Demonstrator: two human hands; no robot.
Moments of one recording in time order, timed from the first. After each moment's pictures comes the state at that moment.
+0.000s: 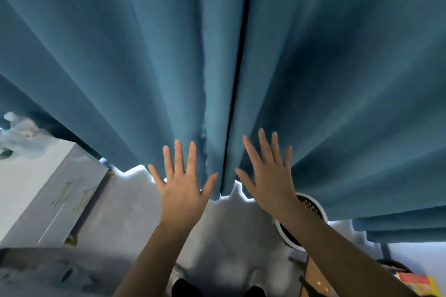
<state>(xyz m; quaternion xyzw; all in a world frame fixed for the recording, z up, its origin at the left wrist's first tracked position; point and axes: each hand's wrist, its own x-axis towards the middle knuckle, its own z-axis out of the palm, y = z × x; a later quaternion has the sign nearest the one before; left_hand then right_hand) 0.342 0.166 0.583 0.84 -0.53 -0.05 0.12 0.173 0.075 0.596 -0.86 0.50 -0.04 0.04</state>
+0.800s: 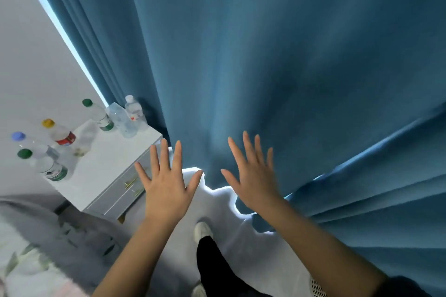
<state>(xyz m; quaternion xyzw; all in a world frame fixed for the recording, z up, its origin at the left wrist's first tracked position) 0.649 0.267 0.578 0.92 -0.36 -0.03 0.15 0.522 0.122 0.593 -0.94 0.33 0.00 0.08</state>
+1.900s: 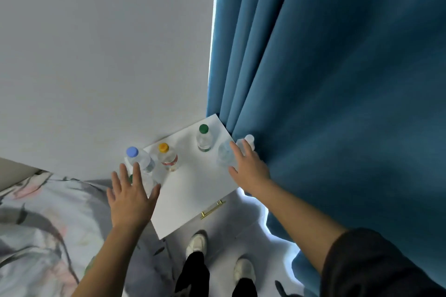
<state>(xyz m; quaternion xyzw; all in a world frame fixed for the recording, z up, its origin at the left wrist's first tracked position) 1.062 0.433 0.473 0.98 -0.01 -0.15 0.10 1.024 0.159 0.487 -0.96 0.16 0.17 0.12</state>
